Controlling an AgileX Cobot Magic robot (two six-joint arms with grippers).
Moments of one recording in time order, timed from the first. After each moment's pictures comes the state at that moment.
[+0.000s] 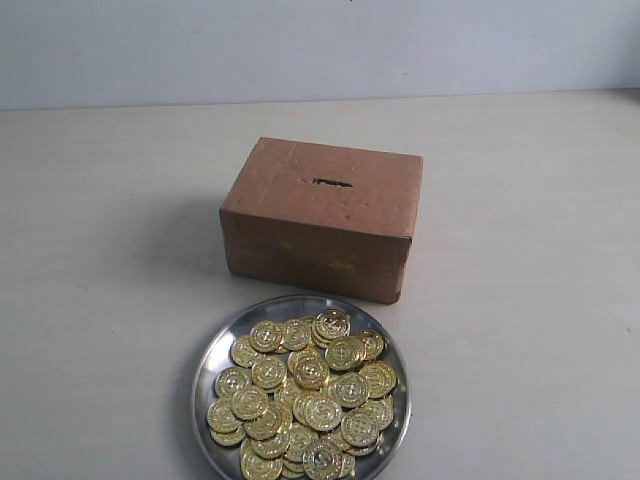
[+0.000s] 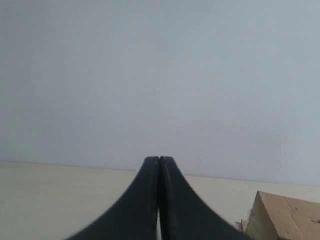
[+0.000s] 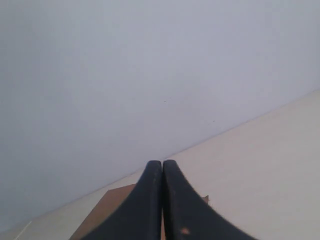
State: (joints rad) left arm -0.16 0.02 0.00 -0.61 -0.10 0.49; right arm 0.20 0.01 0.00 -1.42 0.10 1.97
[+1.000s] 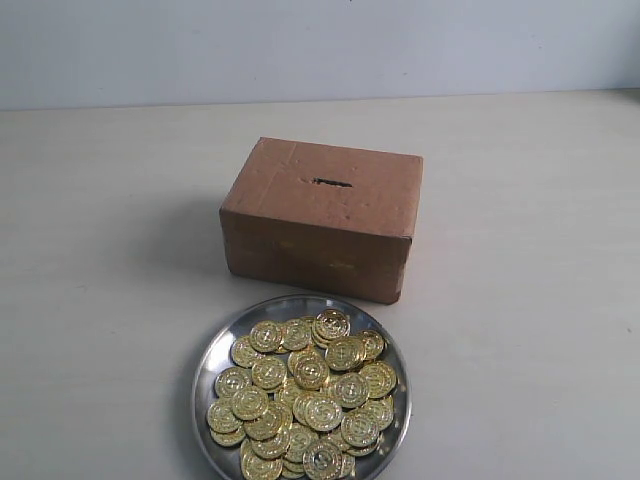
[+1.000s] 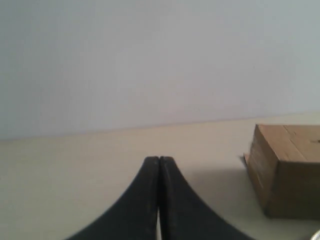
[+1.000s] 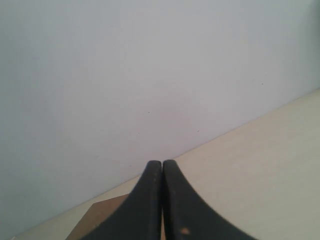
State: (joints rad) left arm -0.14 0.01 0.00 -0.36 0.10 0.39; right arm 0.12 0.01 0.00 -1.42 0.08 1.97
